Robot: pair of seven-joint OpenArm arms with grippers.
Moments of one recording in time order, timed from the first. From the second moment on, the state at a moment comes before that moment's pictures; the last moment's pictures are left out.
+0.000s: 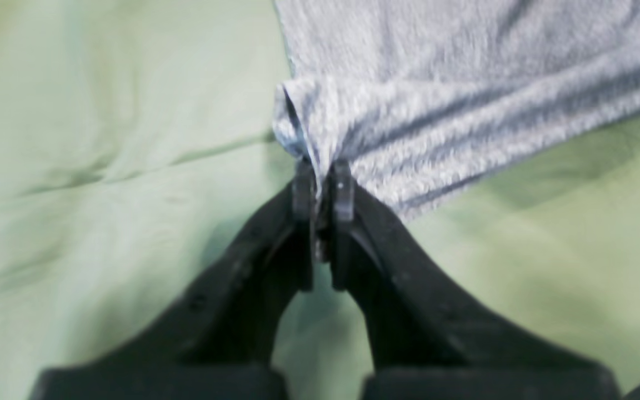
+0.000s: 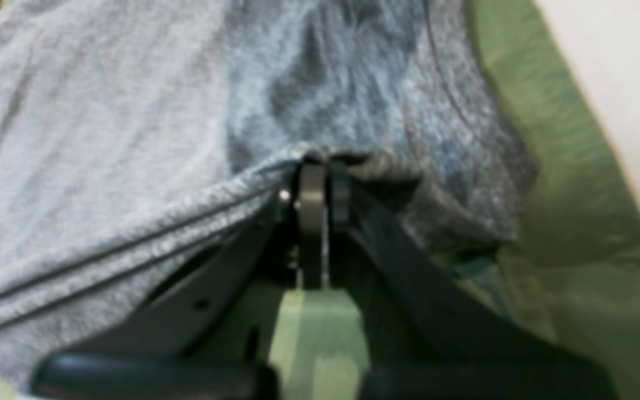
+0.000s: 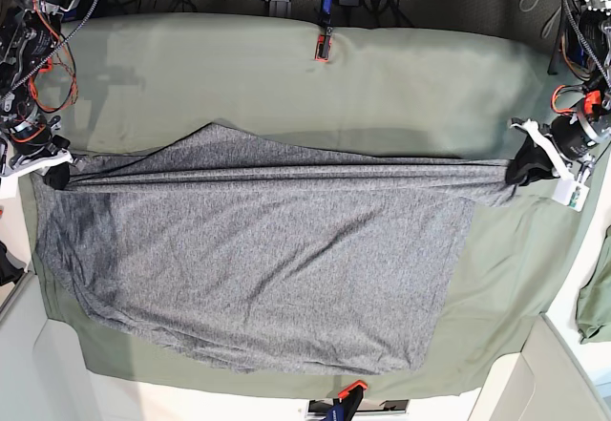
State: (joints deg) left arm 8.2 -32.3 -22.6 83.6 -35.2 -39.2 39.7; right arm 3.0 11.6 31.9 79.6 27.8 21.7 -44.1
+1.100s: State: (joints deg) left arm -23.5 -32.4 1.5 49.5 -36.2 -38.7 41.7; right arm 14.7 16.6 32.1 61.5 28.0 25.0 -41.5
